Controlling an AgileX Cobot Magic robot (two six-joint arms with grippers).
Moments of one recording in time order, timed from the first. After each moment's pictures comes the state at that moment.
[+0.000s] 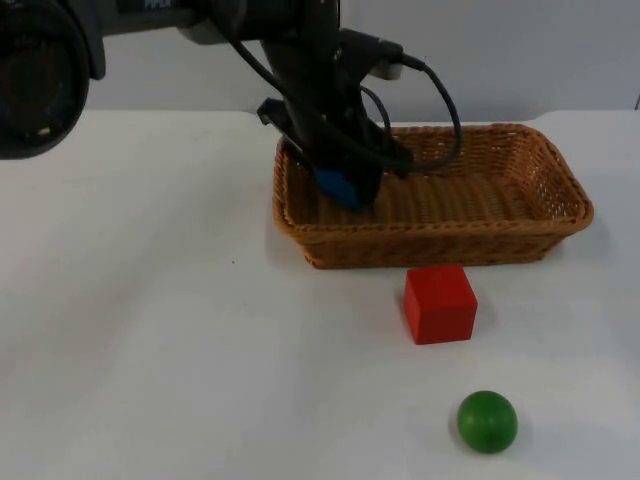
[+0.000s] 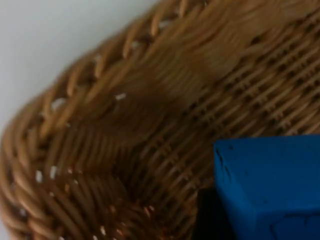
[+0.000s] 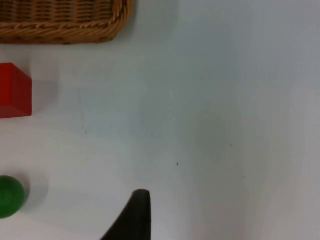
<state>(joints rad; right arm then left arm) 0.03 0.96 -0.69 0.03 0.74 -0.04 -0.48 2.56 -2.20 -0.08 0.91 0.17</state>
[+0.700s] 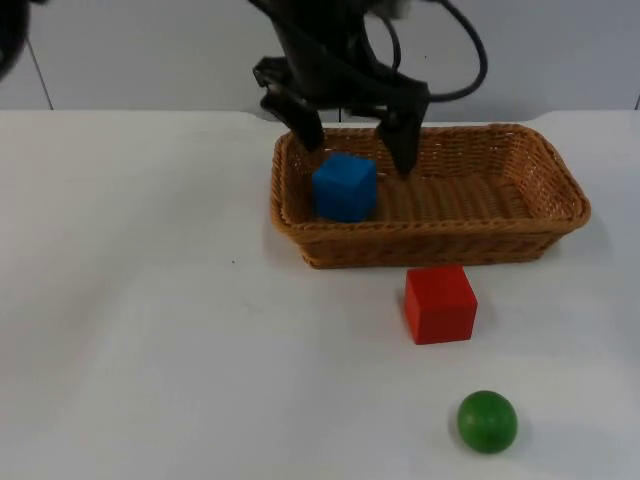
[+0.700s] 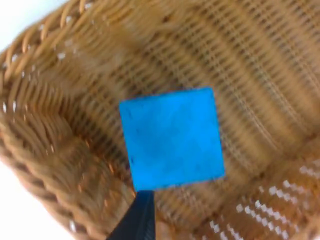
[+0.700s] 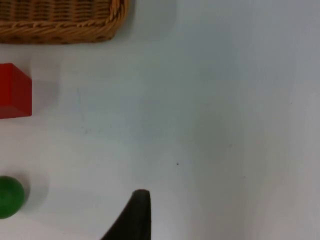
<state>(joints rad) 0.03 0.96 -0.69 0.03 0.74 -0.04 -0.48 2.41 -2.20 -0.19 1.15 0.17</state>
